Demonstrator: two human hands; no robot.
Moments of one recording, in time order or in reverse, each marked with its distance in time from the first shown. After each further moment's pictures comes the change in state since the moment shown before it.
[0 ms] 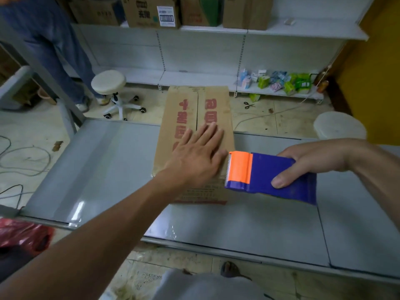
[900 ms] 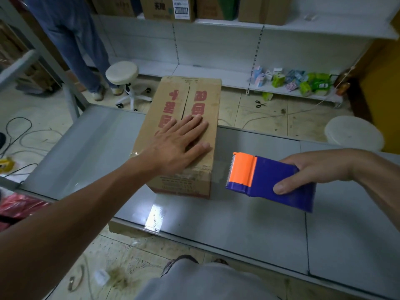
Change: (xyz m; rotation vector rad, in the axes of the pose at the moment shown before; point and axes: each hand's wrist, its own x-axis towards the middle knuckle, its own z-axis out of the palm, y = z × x) left_hand 0.002 0.002 0.000 -0.027 -0.027 -0.047; right_hand -0.004 0.061 -0.016 -0.070 -0.086 -0.073
